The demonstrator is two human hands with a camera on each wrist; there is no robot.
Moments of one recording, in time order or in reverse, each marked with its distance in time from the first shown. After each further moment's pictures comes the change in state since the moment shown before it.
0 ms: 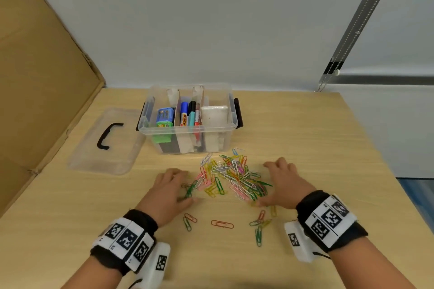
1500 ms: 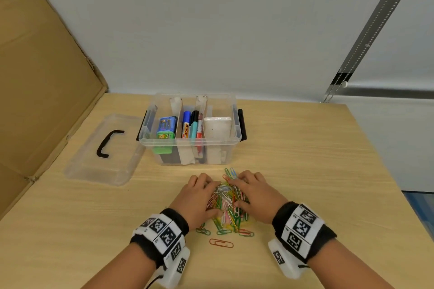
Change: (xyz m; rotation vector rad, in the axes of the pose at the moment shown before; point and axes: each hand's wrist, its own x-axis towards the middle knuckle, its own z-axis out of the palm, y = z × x) left_hand 0.054 0.028 0.033 0.202 0.012 0.214; right_hand 0.041 -0.032 0.025 -0.100 0.048 -0.394
